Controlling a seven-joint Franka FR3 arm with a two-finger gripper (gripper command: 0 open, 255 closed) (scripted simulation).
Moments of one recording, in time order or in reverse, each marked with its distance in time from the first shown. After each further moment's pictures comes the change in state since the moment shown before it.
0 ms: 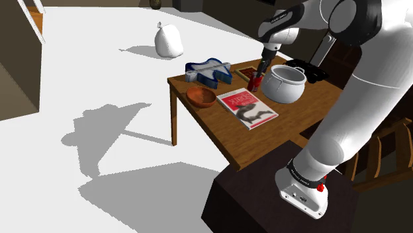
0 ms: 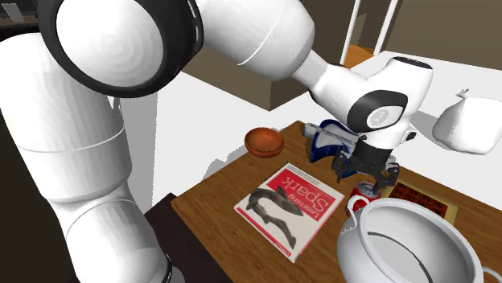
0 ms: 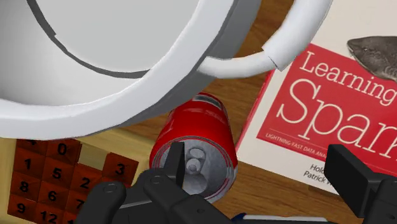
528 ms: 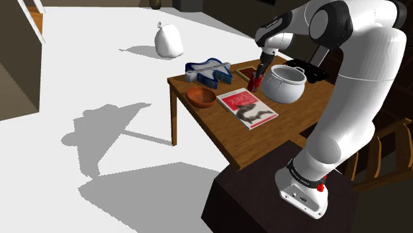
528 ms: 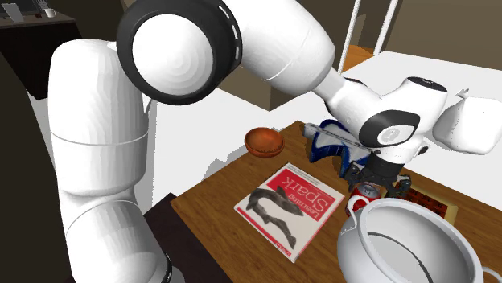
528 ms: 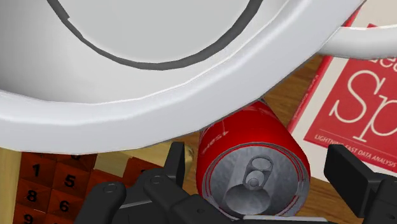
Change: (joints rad) arm -0.061 0.161 0.013 0.108 0.098 0.041 -0.092
